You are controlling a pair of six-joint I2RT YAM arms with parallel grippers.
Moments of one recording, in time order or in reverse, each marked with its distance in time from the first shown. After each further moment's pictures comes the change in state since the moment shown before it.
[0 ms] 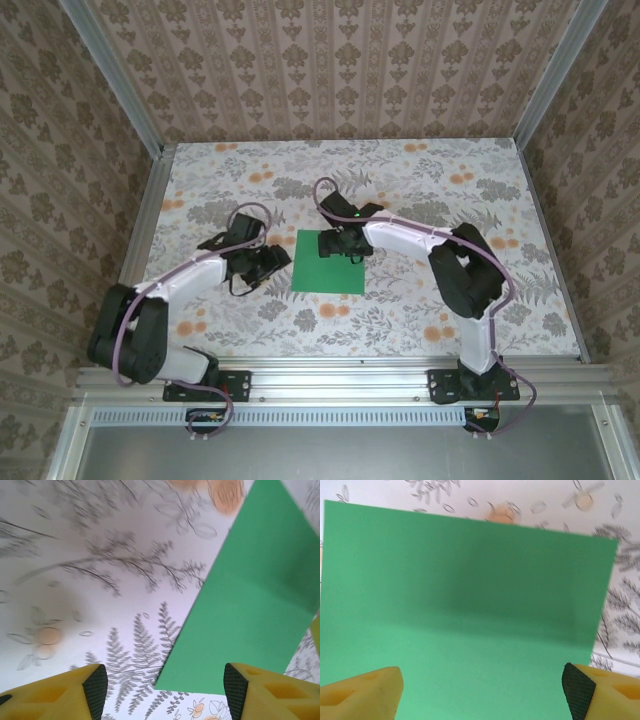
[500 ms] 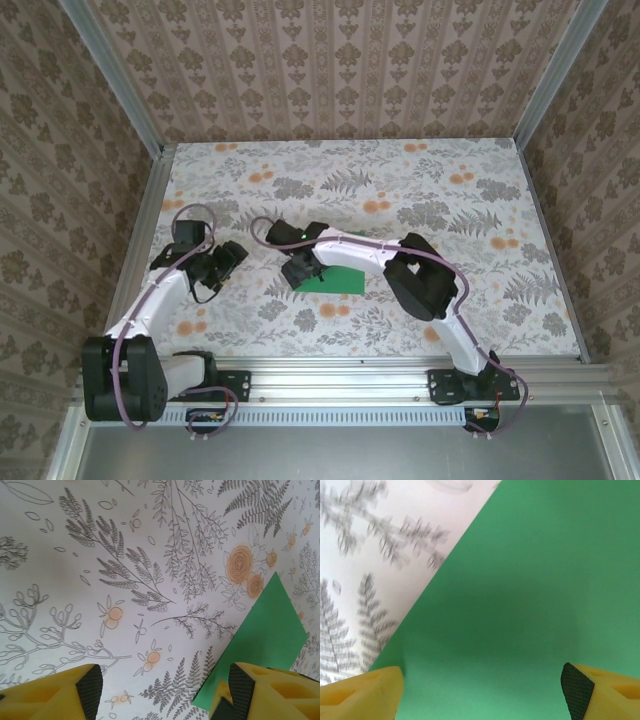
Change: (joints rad) left arm 0.351 -0.204 -0.079 -0.095 0.070 0.096; right arm 0.225 0.231 0.271 -0.188 0.094 -0.280
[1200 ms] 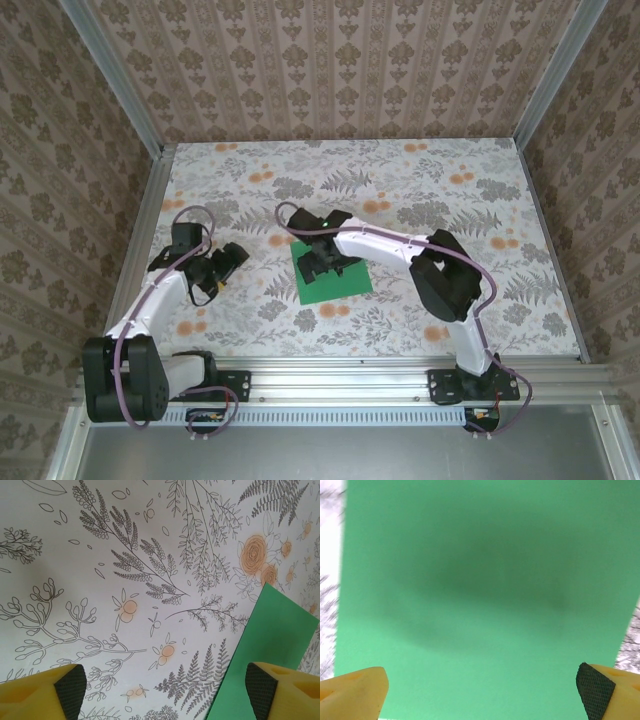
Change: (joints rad) left arm 0.022 -0.004 -0.013 -0.024 0.016 0.064; right arm -0.095 -0.156 -0.112 -0.082 -0.060 0.161
